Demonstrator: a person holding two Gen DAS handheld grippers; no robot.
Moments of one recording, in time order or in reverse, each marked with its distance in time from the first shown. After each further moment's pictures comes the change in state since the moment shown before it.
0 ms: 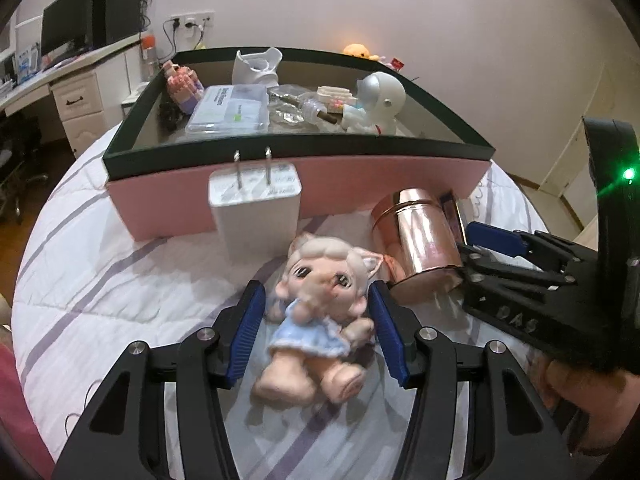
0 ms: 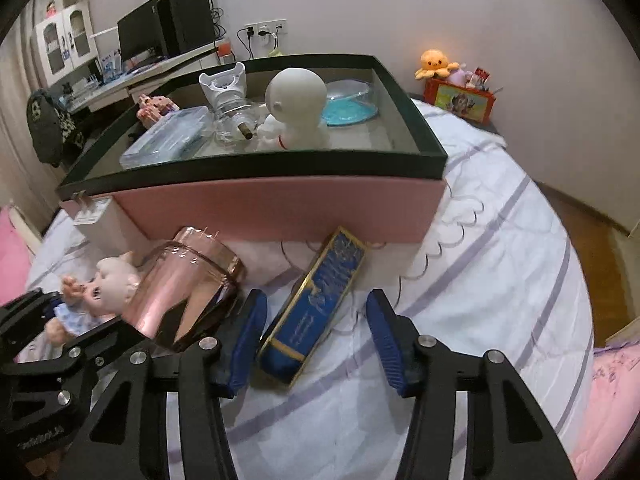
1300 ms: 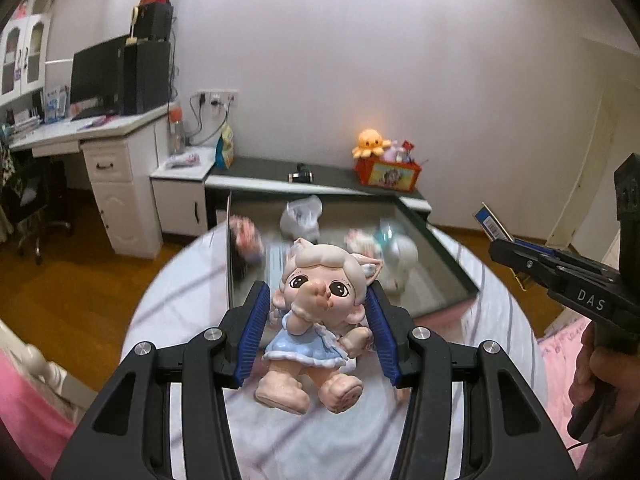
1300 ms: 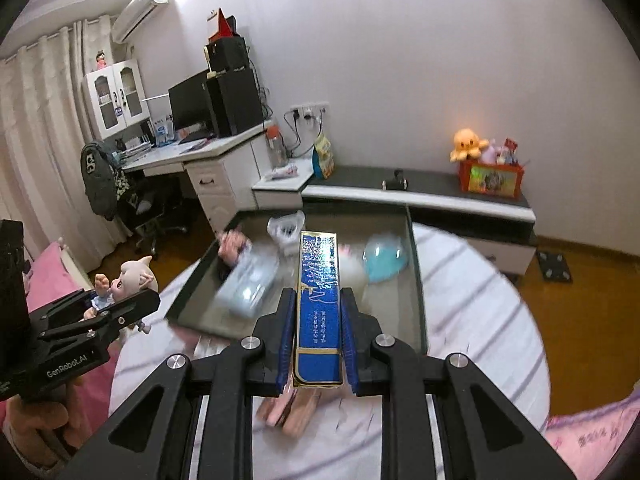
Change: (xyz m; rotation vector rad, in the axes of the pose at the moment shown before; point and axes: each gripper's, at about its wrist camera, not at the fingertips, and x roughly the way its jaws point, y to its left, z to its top) left arm -0.096 0.034 0.080 -0.008 -0.276 0.042; right arm -0.096 -0.001 0.086 -0.011 -0.267 0.185
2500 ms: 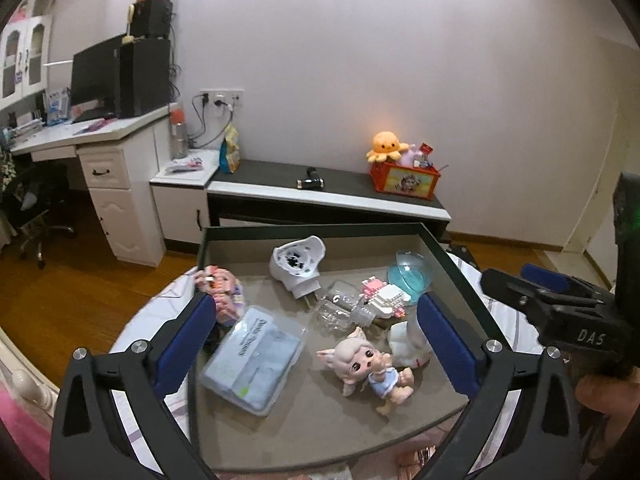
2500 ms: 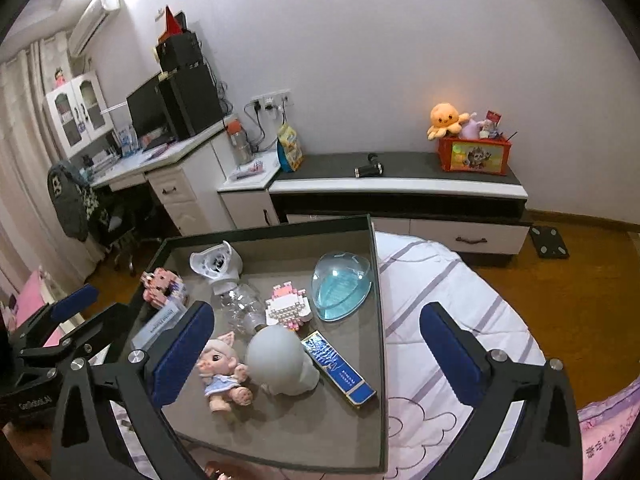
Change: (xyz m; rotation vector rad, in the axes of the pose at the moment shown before) left arm 0.084 -0.013 0.042 -0.013 0.005 0.063; right arm 0.071 -0.055 0.026 0.116 0.047 -0.054
